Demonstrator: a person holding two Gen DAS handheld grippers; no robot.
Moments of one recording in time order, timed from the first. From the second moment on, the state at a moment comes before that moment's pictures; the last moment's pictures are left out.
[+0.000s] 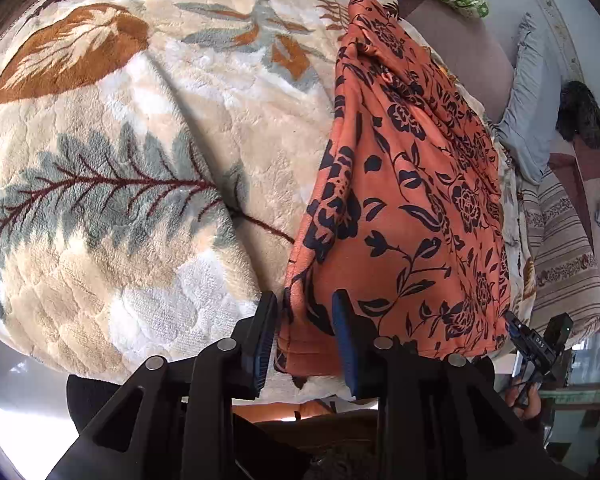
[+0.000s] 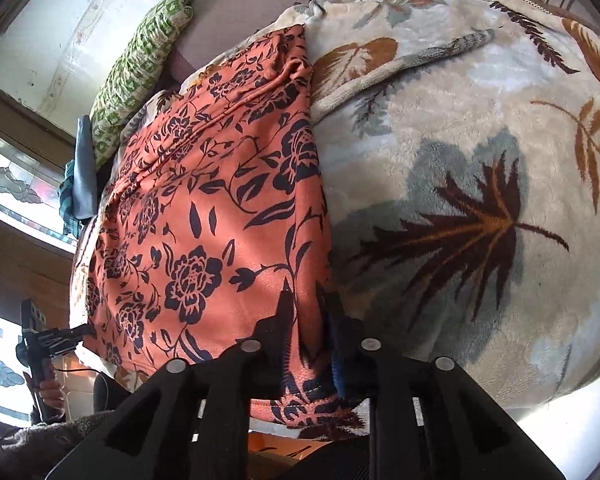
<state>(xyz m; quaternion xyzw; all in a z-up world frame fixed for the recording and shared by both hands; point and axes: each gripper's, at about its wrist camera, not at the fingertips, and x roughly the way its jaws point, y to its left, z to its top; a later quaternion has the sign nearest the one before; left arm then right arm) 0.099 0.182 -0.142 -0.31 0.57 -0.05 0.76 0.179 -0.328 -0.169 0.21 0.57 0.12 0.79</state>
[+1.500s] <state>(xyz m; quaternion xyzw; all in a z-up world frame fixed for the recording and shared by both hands) 0.168 0.145 -0.087 -0.34 0.46 -0.19 0.79 0.225 -0.325 -0.137 0.43 0.47 0.27 0.72</state>
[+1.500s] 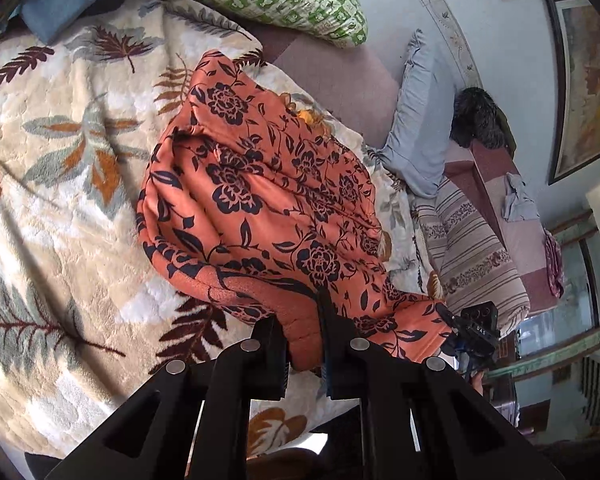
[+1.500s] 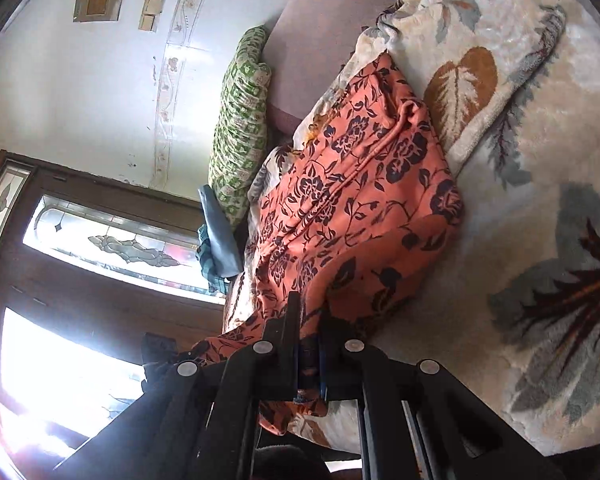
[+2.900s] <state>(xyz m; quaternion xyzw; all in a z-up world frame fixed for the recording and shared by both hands) 0.524 0.181 -0.179 -0.49 0.52 0.03 0.70 0.527 -0.329 -0.254 0.58 0.44 0.13 0.67</state>
